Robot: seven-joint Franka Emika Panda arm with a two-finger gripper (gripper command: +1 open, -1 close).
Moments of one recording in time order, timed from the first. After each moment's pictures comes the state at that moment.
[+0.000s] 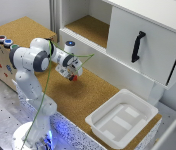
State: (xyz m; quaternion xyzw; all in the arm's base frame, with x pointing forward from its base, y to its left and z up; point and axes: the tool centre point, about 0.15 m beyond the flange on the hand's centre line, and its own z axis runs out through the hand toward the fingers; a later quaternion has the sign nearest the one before) arm 0.427 0.098 0.214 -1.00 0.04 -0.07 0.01
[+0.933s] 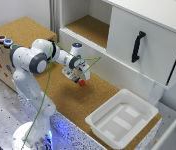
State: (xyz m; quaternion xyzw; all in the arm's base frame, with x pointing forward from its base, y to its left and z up) arm 0.428 0.010 0.221 -0.99 0.10 -0.06 -0.04
